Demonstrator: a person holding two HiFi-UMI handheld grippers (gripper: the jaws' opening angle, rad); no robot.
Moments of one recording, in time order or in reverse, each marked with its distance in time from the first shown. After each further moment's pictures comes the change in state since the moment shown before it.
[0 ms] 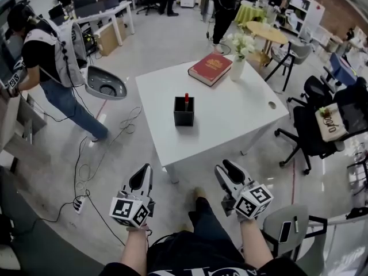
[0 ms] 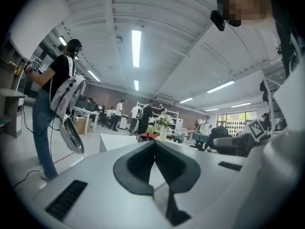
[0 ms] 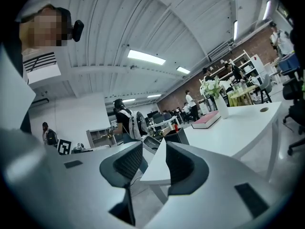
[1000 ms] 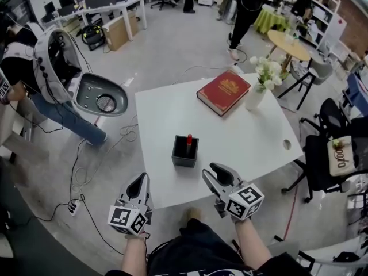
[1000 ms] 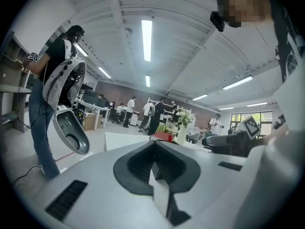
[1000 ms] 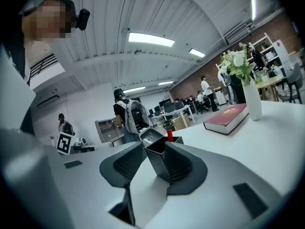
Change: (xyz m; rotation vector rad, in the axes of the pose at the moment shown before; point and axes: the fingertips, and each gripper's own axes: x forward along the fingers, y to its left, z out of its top) left arm 0.148 0.080 -0.003 -0.049 0.033 0.133; right arm 0.185 -0.095 0.033 -0.060 0.170 0.179
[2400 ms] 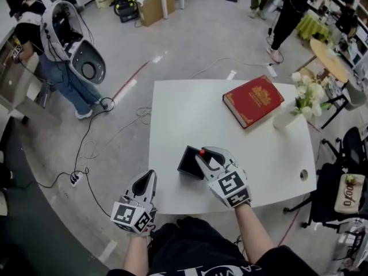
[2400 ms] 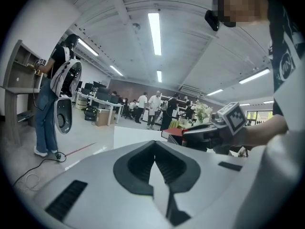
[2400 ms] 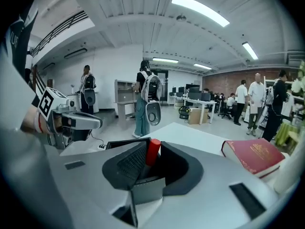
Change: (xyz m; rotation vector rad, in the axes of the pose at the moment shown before) left arm 0.047 0.017 -0.021 -0.031 0.056 0.170; right arm 0.130 -0.038 0.004 -0.483 0.346 0.176
